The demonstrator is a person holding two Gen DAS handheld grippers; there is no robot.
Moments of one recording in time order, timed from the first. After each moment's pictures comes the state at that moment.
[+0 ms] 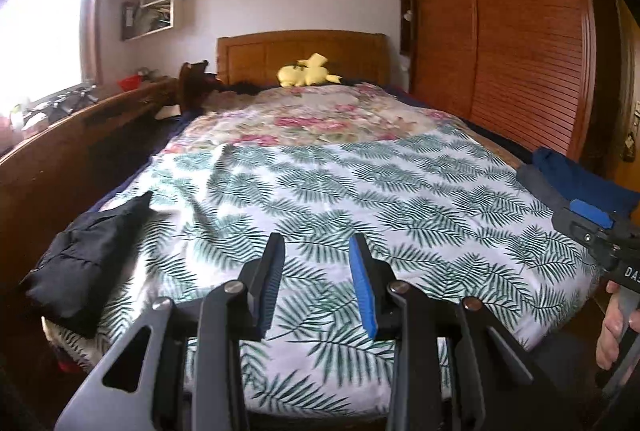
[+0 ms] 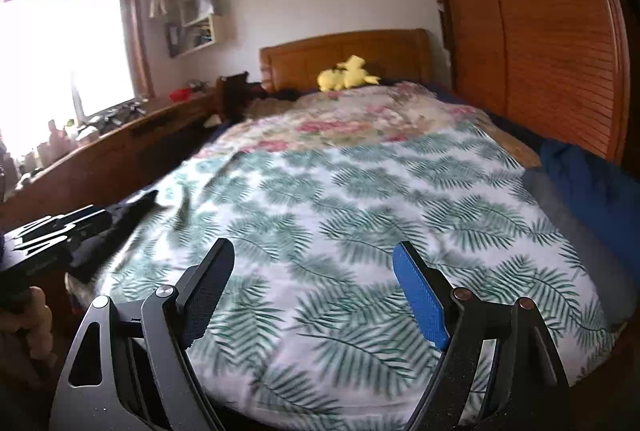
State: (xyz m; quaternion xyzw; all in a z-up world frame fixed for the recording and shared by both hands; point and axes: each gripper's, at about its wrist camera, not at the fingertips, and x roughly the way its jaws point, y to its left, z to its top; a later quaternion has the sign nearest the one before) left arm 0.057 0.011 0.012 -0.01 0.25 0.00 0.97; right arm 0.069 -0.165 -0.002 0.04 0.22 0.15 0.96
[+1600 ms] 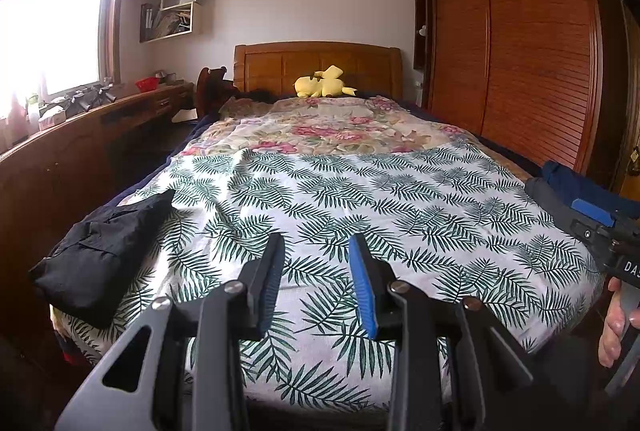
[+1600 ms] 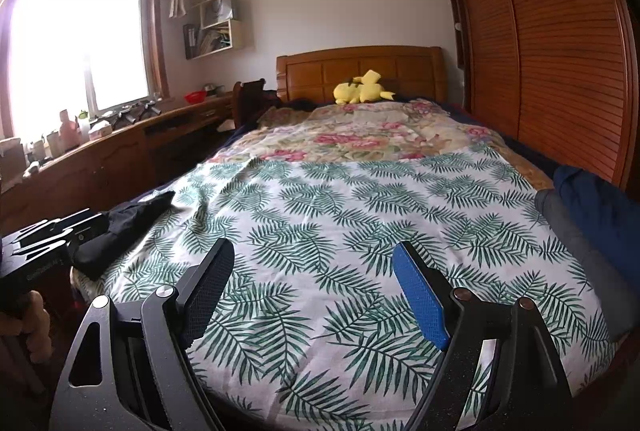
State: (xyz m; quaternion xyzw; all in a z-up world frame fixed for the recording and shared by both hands) left arm 0.033 0.036 0.011 -0.02 0.22 0.02 0.97; right arm 0.057 -0.135 0.006 0.02 0.20 0.16 0.97
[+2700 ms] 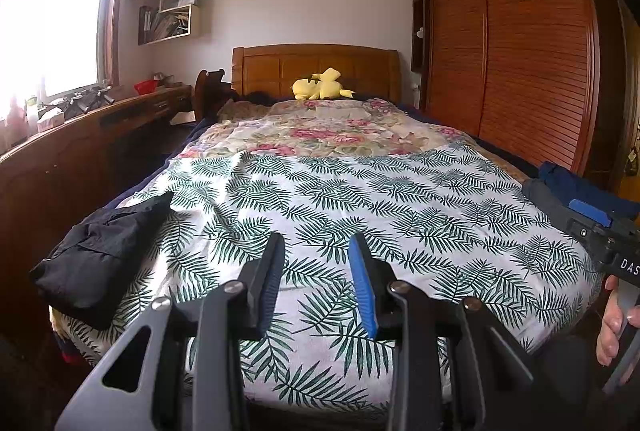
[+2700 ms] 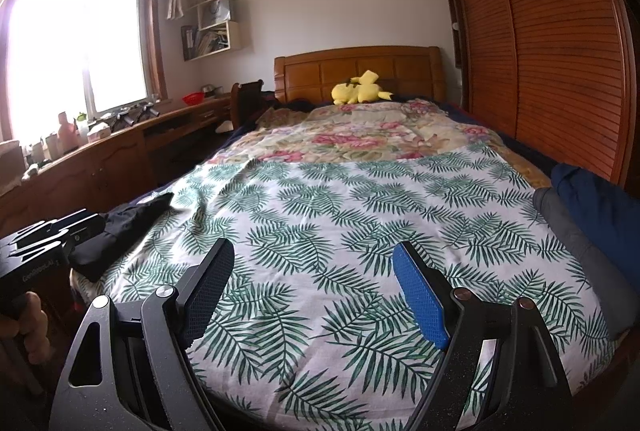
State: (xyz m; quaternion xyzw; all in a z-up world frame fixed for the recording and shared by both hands) left arm 0.028 0.035 0.013 -0.02 0.22 0.01 0.98; right arm 0.057 -0.136 0.006 0.02 0.20 0.16 0.97
